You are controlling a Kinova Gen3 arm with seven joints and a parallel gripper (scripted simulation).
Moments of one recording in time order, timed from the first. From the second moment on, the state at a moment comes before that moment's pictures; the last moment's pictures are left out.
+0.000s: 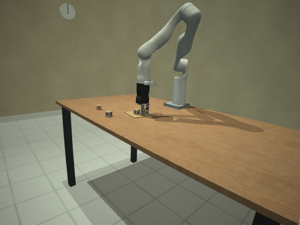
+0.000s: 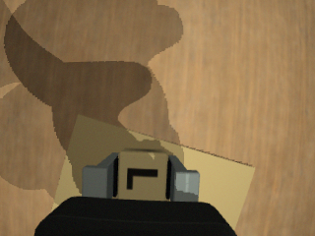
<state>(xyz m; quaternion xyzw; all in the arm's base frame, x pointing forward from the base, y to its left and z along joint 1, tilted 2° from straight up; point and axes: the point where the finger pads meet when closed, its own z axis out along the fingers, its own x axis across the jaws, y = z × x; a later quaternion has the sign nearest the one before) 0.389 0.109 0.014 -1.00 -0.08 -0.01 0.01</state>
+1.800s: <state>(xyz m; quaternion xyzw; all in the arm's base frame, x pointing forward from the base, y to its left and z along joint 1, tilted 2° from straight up) 0.389 0.109 0.010 -1.00 -0.08 -0.01 0.01</state>
